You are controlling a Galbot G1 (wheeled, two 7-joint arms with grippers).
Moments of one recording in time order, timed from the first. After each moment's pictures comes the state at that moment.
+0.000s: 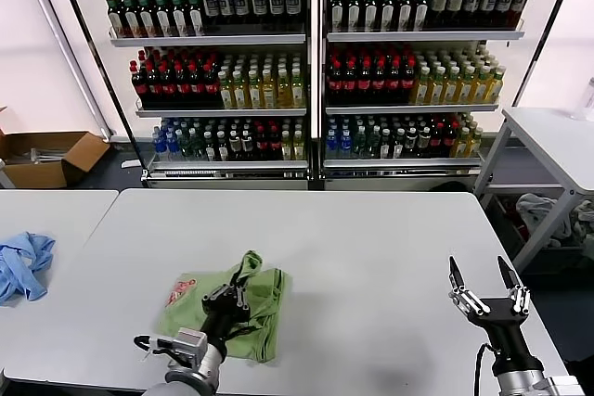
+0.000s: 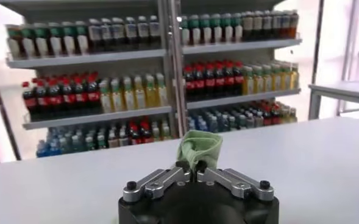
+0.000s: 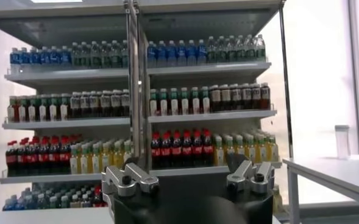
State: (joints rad) left arm 1.38 -1.06 -0.12 -2.19 -0.32 0.37 -0.36; right arm -1.81 0.95 0.66 2.22 0.53 0.24 0.28
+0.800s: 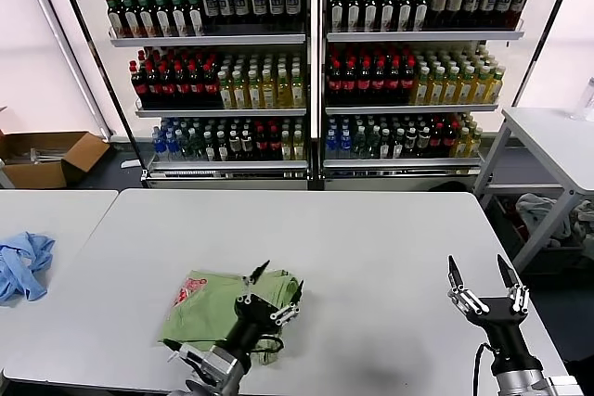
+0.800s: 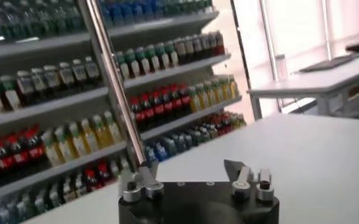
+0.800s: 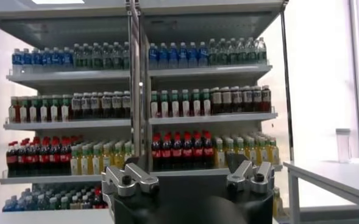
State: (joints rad) left arm 1.35 -0.98 -0.04 -2.24 -0.14 0.31 -0.25; right arm -1.80 0.95 0.65 2.22 0.51 0.23 0.28
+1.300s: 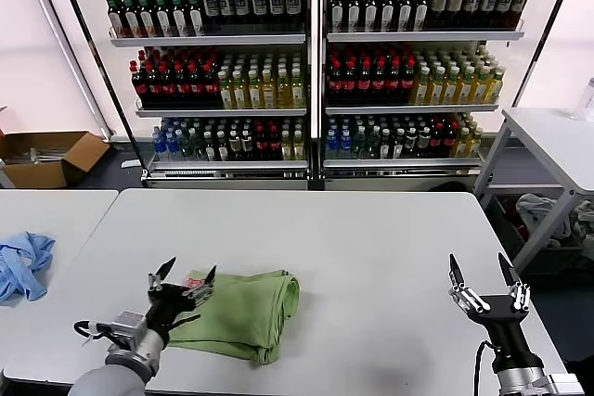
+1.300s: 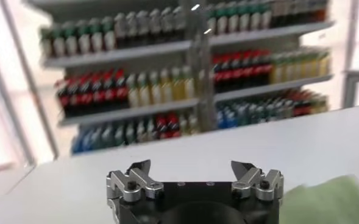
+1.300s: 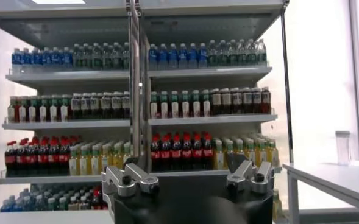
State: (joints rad) left arm 1.48 -0.94 -0.45 -2.13 -0.52 0.35 -0.26; right arm -1.79 0.95 0.65 2.22 0.51 0.23 0.28
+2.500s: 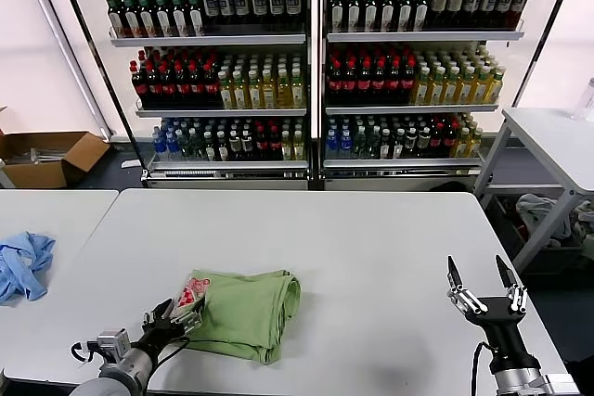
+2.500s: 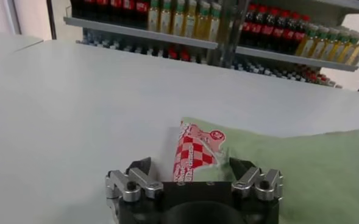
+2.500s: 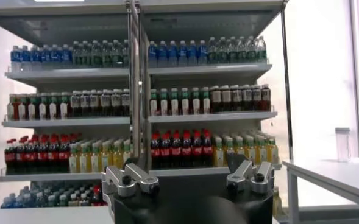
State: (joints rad) left arm 1.51 -0.99 -0.50 -1.95 -0.76 0.35 -0.13; right arm -1.78 0.95 0.64 2.20 0.51 0.23 0.28
